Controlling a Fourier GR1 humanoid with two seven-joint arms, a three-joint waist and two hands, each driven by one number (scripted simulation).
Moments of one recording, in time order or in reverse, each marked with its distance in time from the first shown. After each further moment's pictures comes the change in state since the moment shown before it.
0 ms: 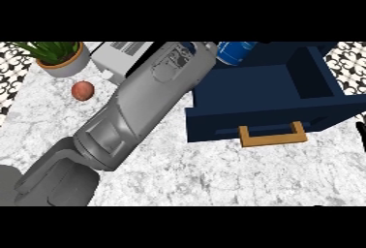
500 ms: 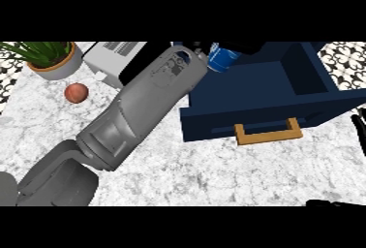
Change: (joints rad) left arm 0.035 0.000 -0.095 0.077 0.048 0.031 -0.095; right arm -0.045 -0.007 0.016 0.013 0.013 -0.003 0.002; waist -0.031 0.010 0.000
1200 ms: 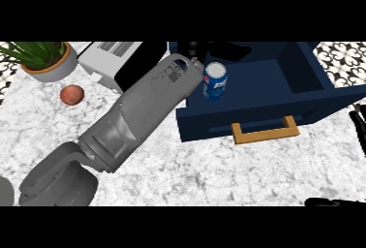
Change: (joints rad) left arm 0.032 0.000 -0.091 0.027 0.059 0.110 -0.033; right arm -0.023 -0.015 0.002 0.011 -0.005 0.012 -0.004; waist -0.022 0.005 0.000
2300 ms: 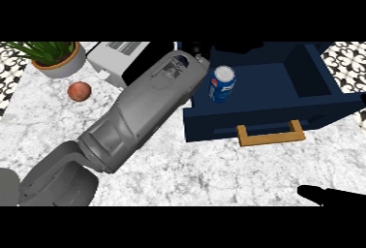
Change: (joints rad) left arm -0.011 0.000 0.027 -0.049 0.166 0.059 -0.072; right arm -0.079 -0.139 0.091 -0.071 0.380 -0.010 -0.094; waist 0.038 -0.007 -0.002
